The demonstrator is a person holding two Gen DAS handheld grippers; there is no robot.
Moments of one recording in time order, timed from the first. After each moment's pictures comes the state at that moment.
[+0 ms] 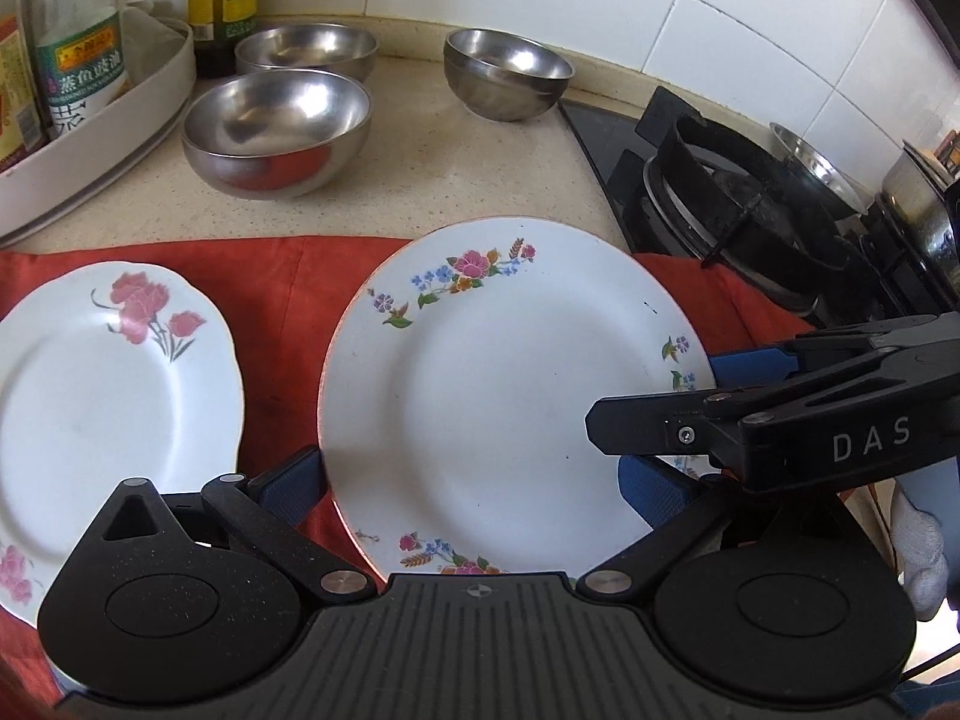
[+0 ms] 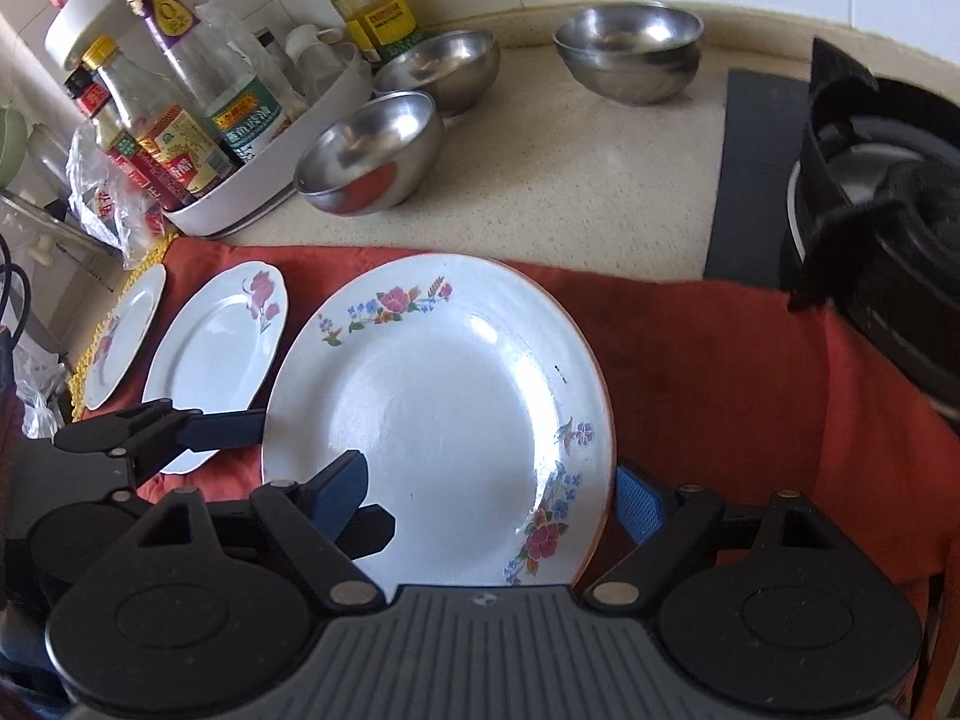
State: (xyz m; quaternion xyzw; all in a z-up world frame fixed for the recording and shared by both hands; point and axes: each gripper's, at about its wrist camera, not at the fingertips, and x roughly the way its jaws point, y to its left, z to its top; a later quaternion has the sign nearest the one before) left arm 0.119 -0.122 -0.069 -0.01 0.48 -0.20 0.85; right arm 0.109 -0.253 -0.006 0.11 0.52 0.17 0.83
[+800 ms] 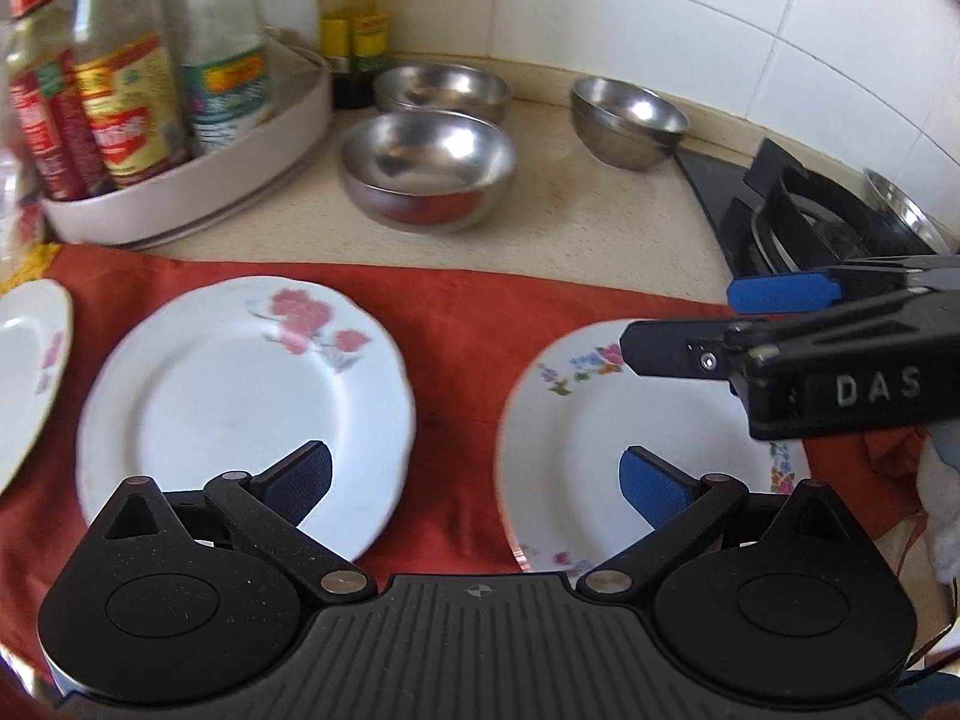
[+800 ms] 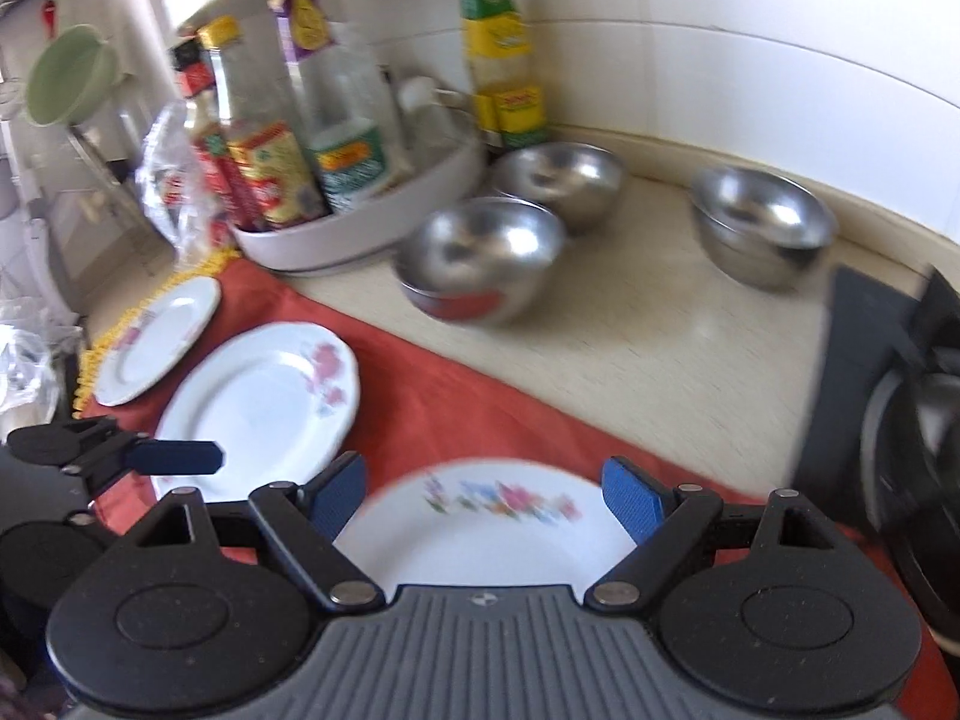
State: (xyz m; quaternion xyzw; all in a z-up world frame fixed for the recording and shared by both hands) left arm 0.109 -0.083 -0.047 0.00 0.45 -0.08 0.89; right arm 0.138 -0.194 0.023 0.00 0.41 0.25 0.88
